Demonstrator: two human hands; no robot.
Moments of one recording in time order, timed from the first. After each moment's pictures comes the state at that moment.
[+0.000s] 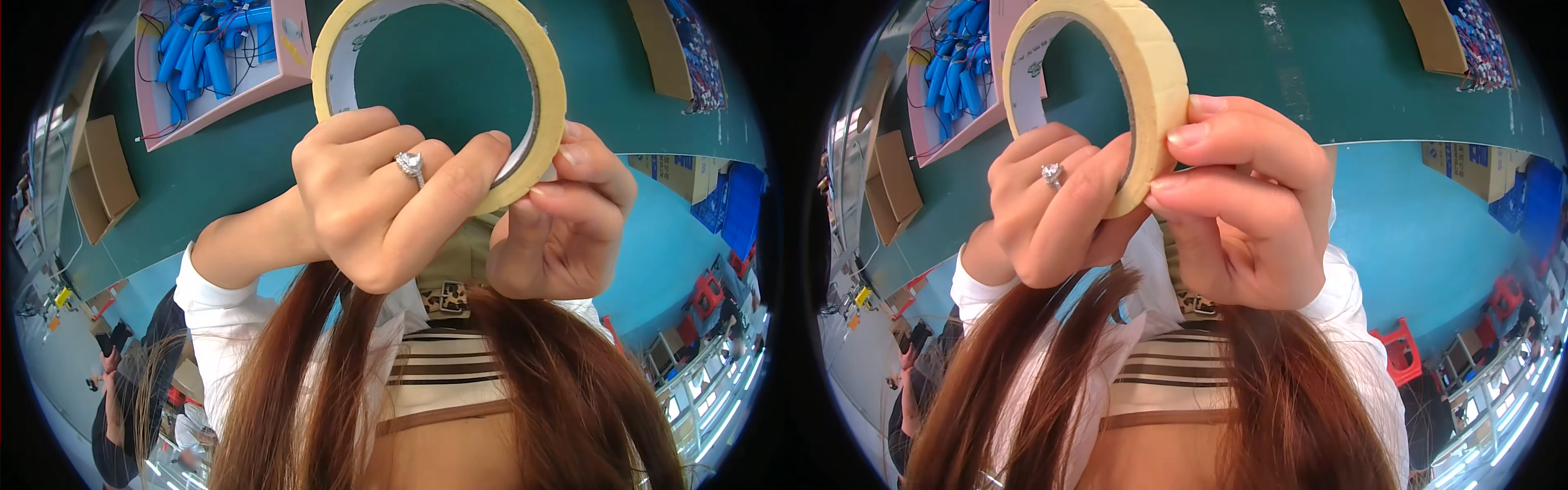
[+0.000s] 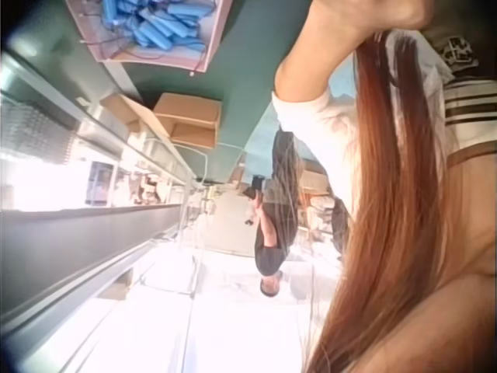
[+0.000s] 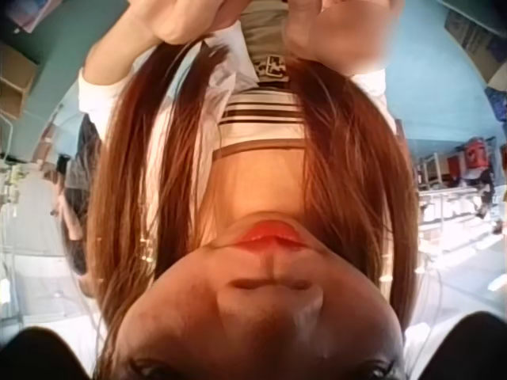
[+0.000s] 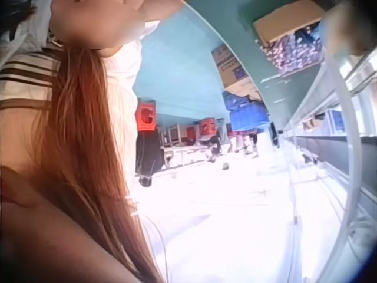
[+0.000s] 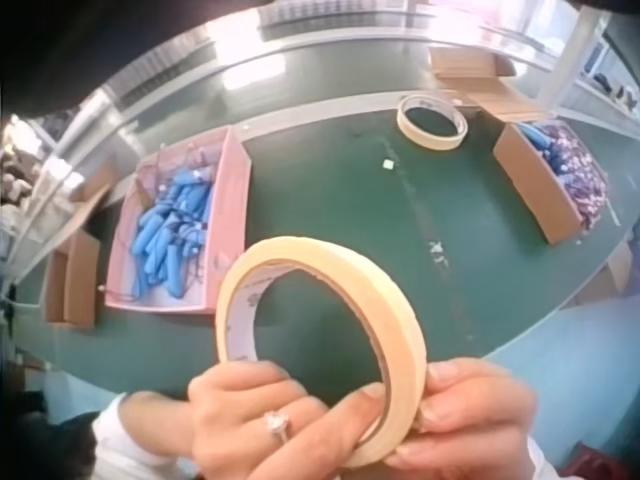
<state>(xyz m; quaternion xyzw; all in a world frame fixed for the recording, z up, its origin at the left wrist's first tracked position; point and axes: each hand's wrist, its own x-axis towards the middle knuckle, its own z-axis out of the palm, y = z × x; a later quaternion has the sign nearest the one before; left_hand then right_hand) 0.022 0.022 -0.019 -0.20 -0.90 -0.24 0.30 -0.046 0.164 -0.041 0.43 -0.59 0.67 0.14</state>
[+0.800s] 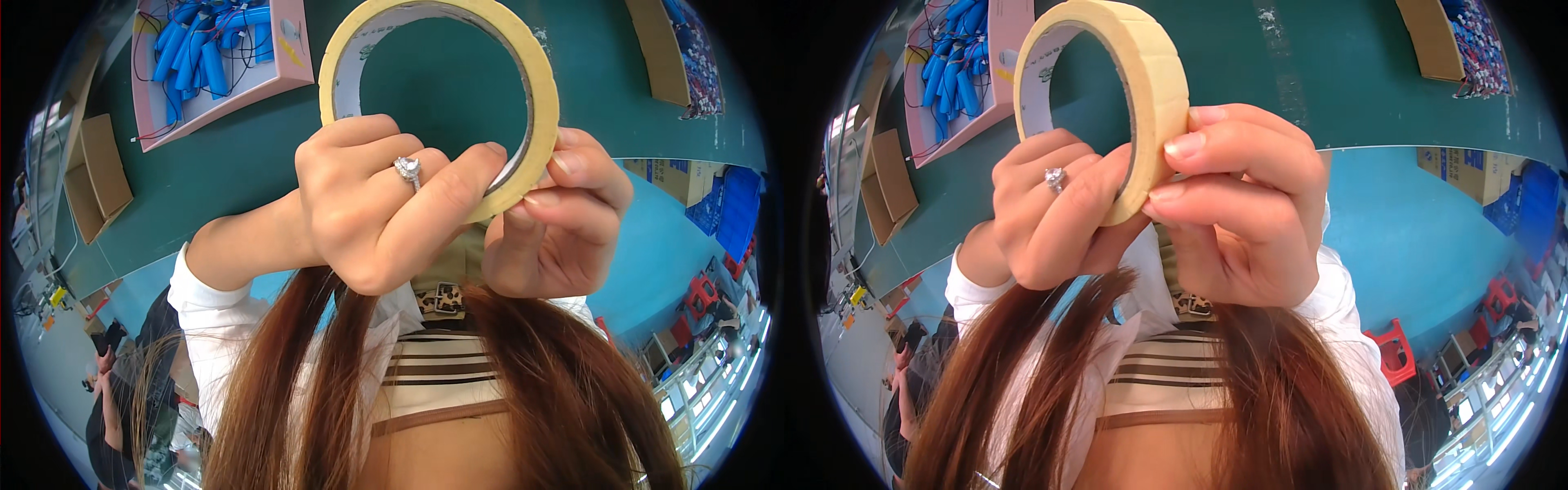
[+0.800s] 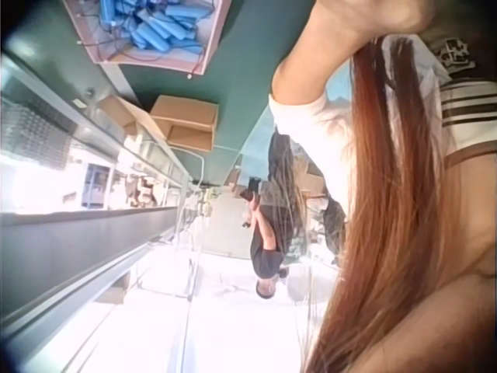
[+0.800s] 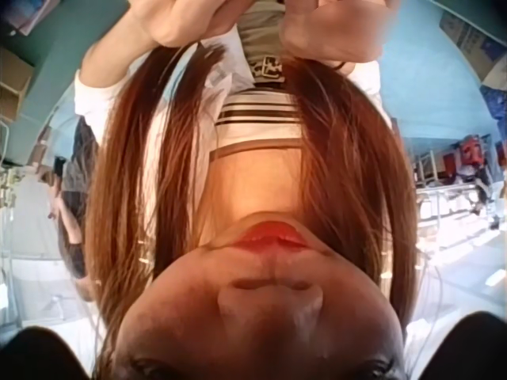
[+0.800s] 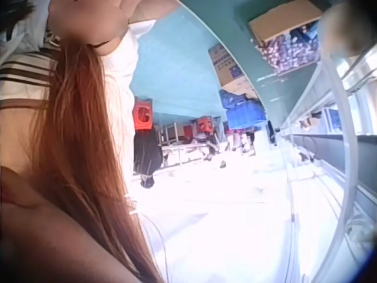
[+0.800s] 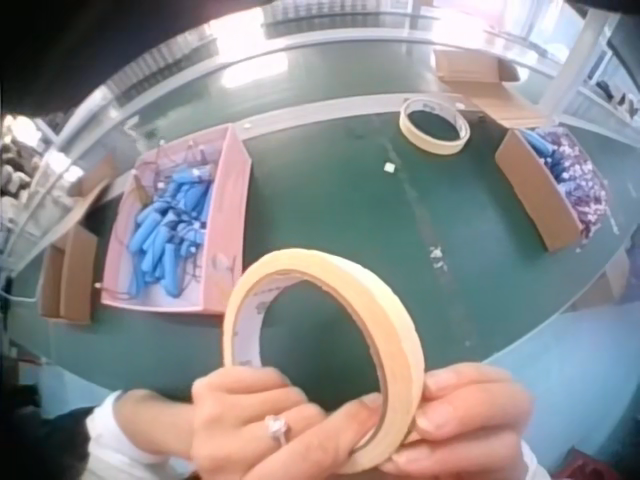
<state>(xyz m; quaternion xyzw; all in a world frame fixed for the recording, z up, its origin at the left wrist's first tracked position) 0.011 0.030 -0.038 -0.17 -0.85 -0.25 0.44 -0.049 0.162 -0.045 0.45 -0.58 0.66 0.15</state>
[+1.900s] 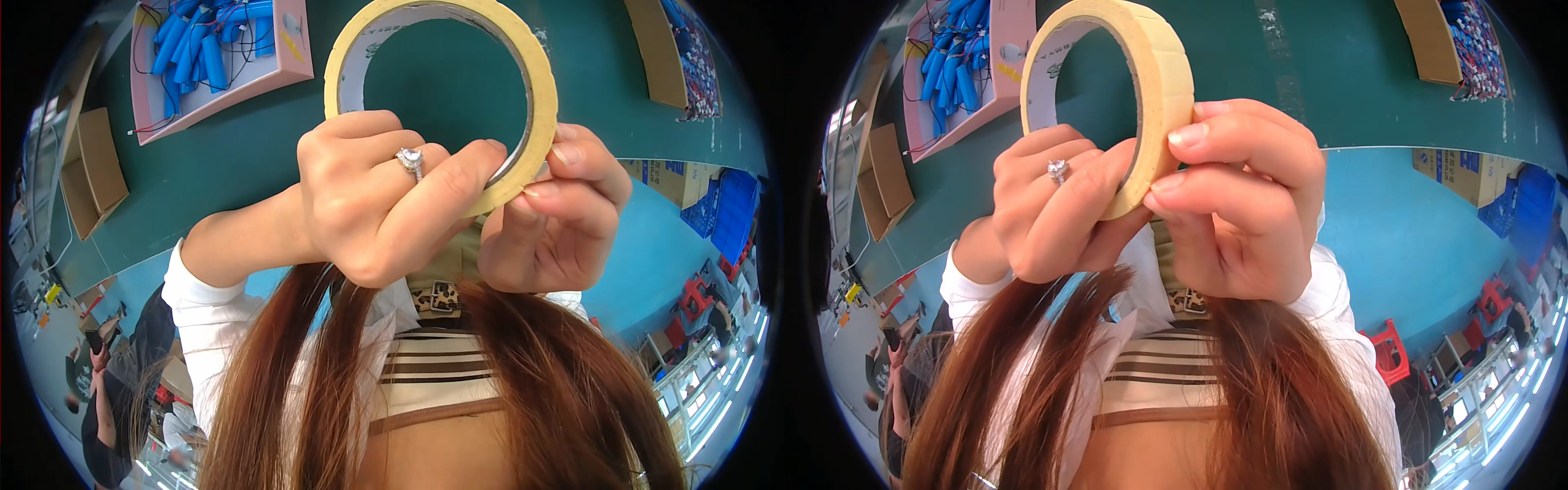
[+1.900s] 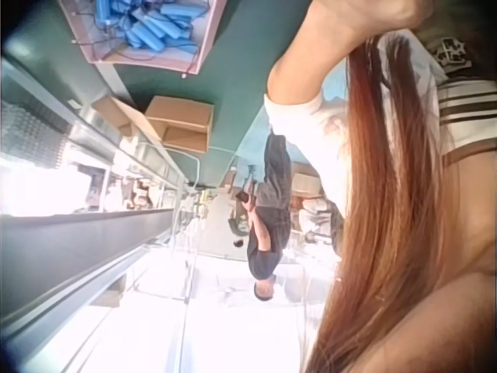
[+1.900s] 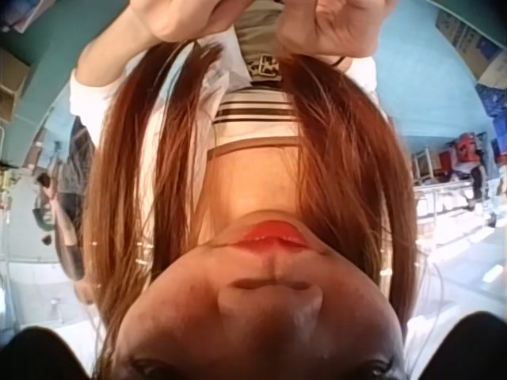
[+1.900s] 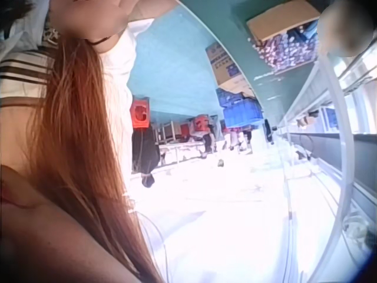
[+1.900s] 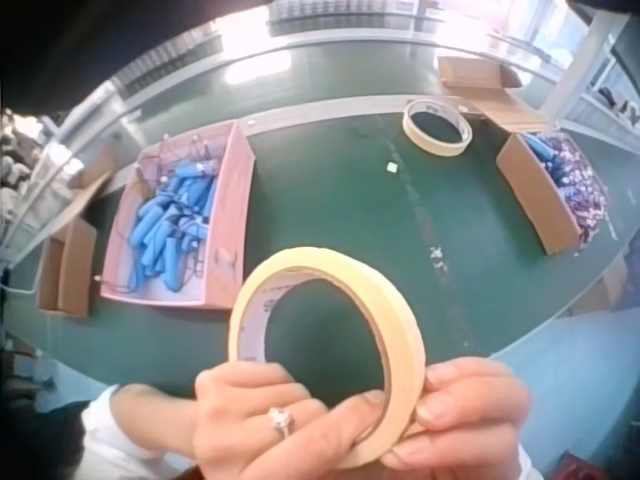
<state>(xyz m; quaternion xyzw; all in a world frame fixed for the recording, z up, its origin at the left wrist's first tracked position) 0.021 0.025 -0.030 -0.19 -0.87 -0.30 0.33 -0.051 0.163 -0.044 0.44 -0.60 0.65 0.14</state>
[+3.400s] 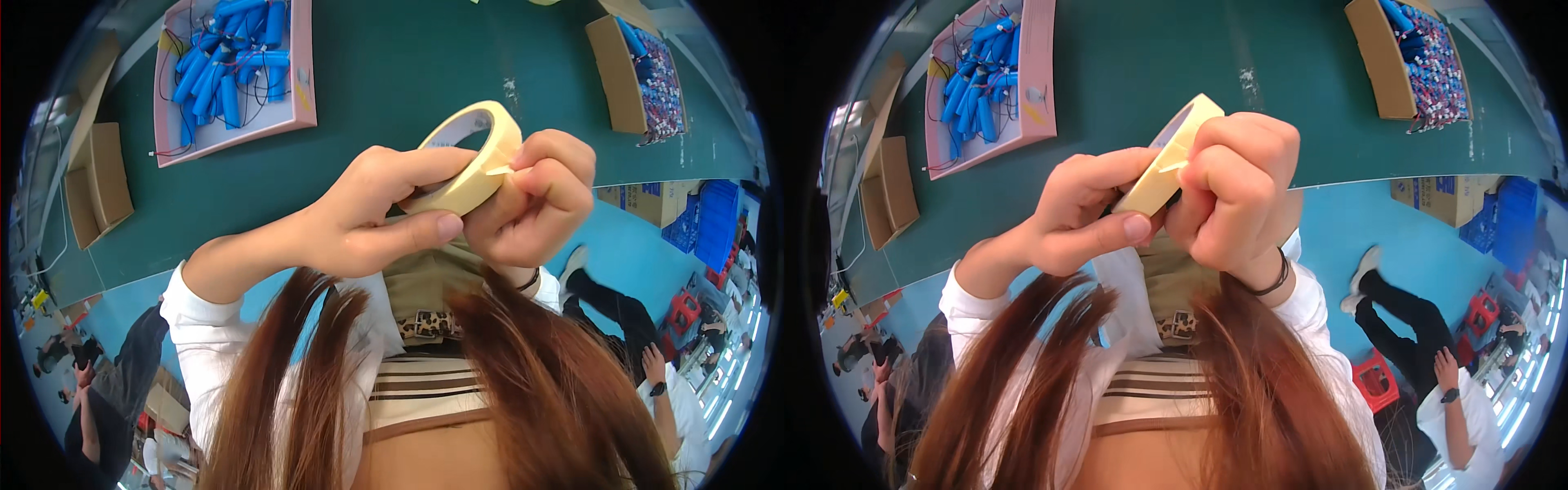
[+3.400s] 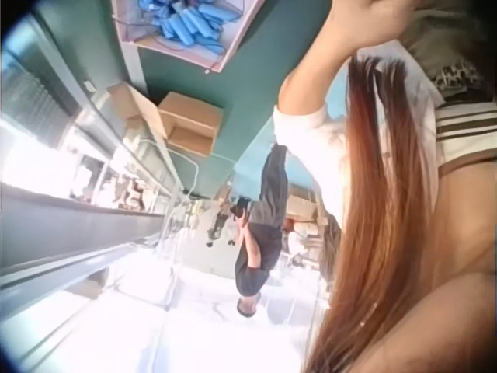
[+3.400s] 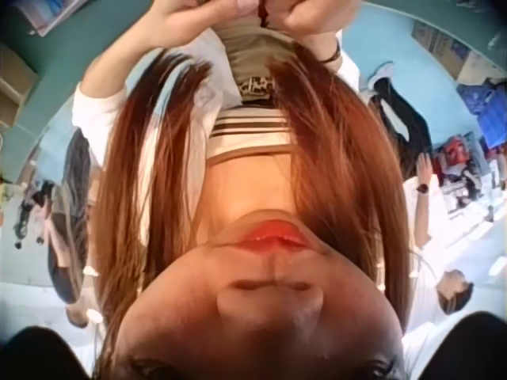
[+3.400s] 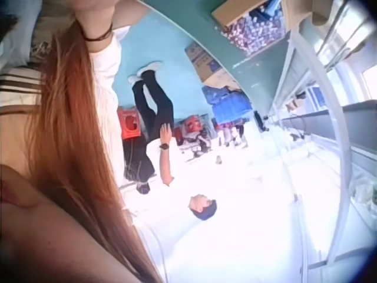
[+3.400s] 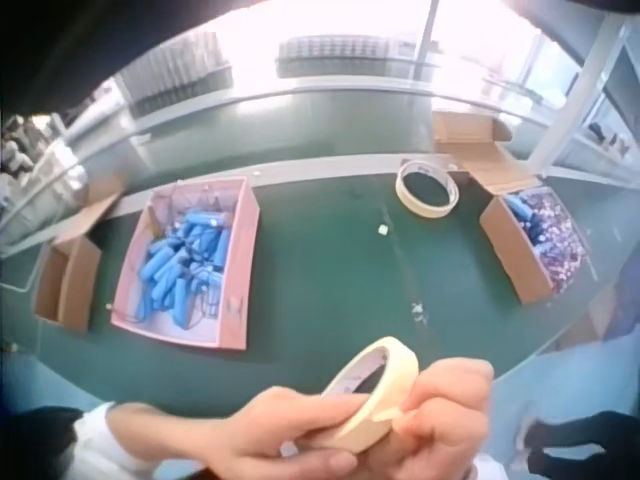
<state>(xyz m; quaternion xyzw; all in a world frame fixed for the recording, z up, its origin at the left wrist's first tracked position) 0.017 0.022 -0.021 -0.09 -0.65 -0.75 0.01 -0.076 0.154 -0.031 0.50 -0.68 0.48 0.23</state>
